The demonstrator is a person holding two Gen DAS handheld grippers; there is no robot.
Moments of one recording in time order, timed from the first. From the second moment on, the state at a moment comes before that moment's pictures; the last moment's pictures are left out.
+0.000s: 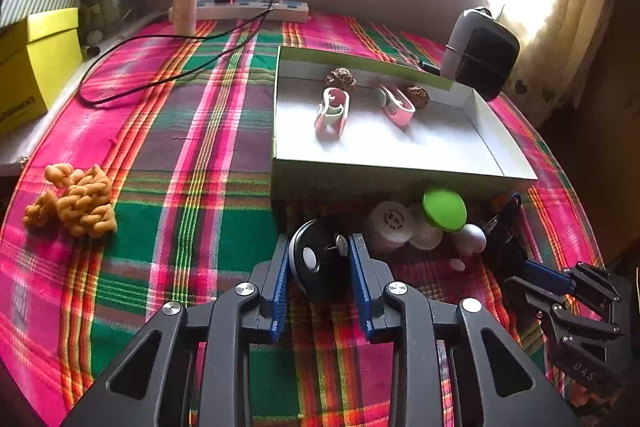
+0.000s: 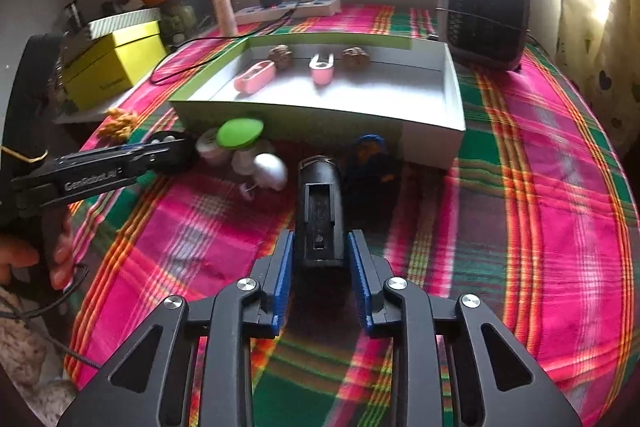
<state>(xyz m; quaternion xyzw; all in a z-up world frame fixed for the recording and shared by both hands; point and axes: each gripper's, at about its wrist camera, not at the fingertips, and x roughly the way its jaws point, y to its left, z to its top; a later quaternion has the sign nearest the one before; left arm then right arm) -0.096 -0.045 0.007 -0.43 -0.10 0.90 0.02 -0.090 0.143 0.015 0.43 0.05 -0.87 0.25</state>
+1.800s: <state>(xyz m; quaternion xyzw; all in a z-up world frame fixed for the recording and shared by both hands) -0.096 -0.036 0.011 -0.41 -0.06 0.91 0.03 -0.111 0.134 0.016 0.42 0.04 -0.87 0.24</state>
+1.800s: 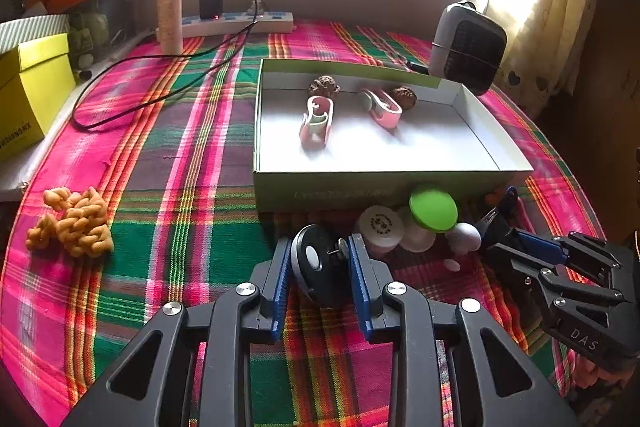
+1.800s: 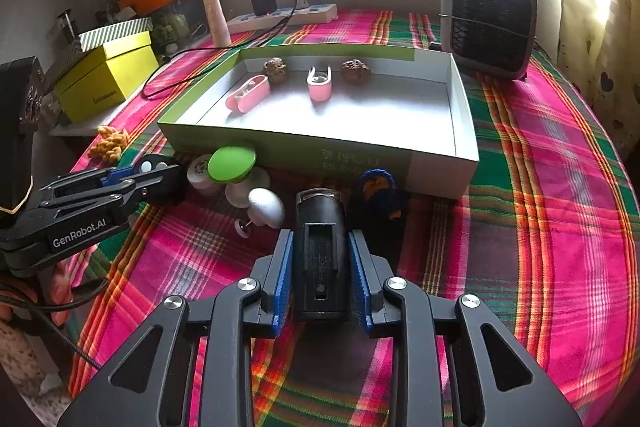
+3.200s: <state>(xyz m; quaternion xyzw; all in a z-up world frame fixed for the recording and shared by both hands) -0.117 -0.035 0.060 -0.38 -0.08 0.92 0.07 -0.137 0.139 0.064 0.38 0.01 -0.89 0.24</state>
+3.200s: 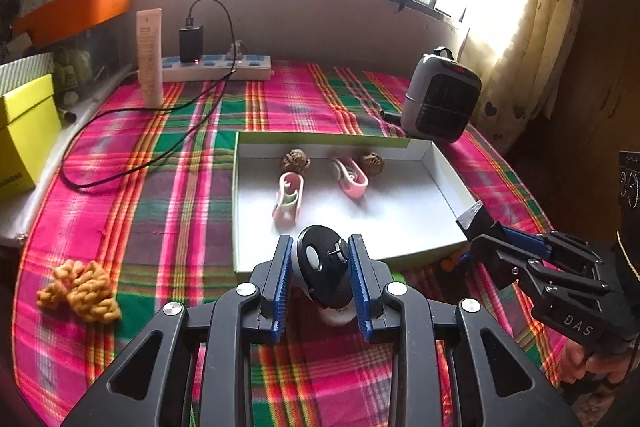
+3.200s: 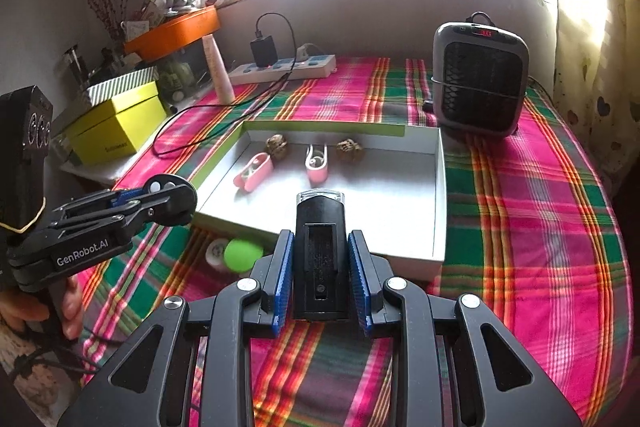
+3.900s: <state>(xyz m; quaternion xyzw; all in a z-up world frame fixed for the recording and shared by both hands) -0.183 -0.022 0.047 -0.40 -0.09 0.91 0.09 -0.201 0.146 0.054 0.40 0.00 -0.89 0.20</state>
